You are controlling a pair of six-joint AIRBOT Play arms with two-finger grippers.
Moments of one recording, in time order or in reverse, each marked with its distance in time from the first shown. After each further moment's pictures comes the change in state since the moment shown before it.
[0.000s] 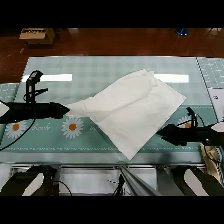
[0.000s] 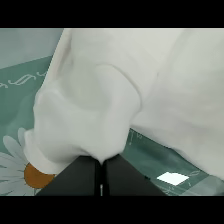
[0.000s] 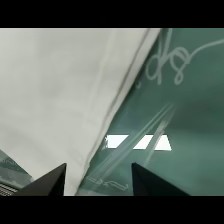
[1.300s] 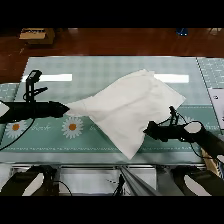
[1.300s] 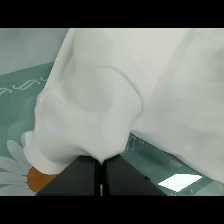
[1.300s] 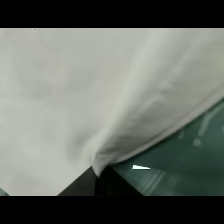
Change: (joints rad) left arm 0.000 -0.001 0.001 0.000 0.027 -0.005; right arm 0.476 -0.122 -0.019 0.180 -0.466 0.169
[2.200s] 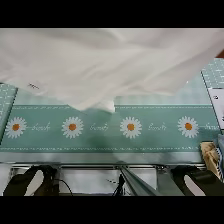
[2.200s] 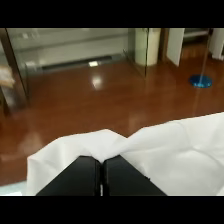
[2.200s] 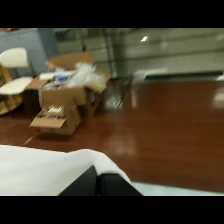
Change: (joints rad) left arm 0.253 0.103 1.021 0.135 -0.080 -0.118; right arm 0.002 0.262 1.359 -0.657 0.253 0.158
